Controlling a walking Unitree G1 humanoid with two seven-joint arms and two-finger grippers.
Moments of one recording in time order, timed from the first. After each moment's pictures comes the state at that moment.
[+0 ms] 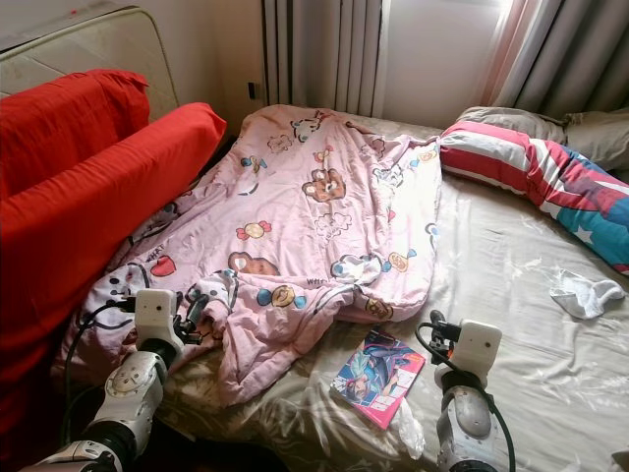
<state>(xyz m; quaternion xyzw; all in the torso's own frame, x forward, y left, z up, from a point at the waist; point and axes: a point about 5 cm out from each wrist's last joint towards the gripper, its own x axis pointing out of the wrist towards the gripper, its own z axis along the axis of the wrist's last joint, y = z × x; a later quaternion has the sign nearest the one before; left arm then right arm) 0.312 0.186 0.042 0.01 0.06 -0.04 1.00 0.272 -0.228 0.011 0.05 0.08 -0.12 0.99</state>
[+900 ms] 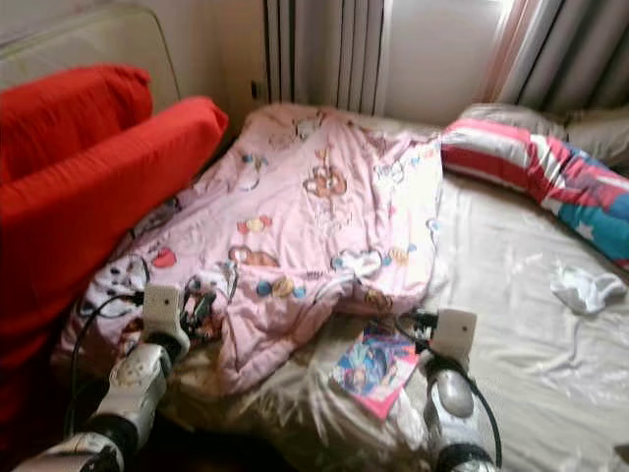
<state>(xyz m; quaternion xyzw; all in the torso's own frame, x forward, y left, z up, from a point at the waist) 0.317 0.185 0.045 0.02 0.07 -0.05 1.00 0.289 -0.209 0.013 0.03 0.11 -0.09 0.99</state>
